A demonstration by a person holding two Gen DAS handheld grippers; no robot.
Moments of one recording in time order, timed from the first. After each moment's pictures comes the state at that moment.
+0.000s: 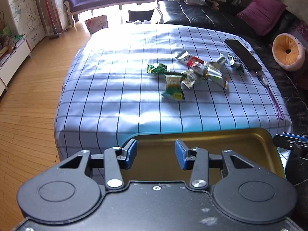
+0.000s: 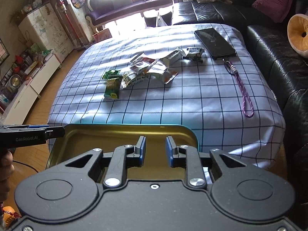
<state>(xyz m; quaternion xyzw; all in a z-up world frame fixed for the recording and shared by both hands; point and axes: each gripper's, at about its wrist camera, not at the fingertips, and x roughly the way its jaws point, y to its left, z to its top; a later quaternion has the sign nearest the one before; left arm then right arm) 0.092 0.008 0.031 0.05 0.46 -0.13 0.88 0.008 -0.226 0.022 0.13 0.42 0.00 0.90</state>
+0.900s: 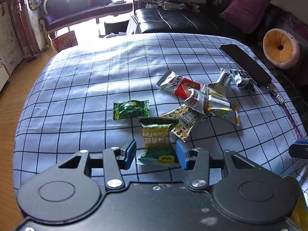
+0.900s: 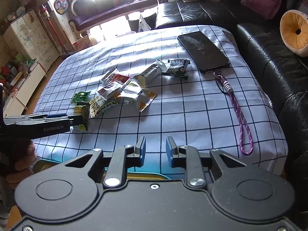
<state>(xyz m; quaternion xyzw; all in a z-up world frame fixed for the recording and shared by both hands) 0.217 -0.060 -0.029 0.08 0.42 -0.19 0.88 0.083 -0.261 0.000 0.14 0.42 -0.03 0.90</state>
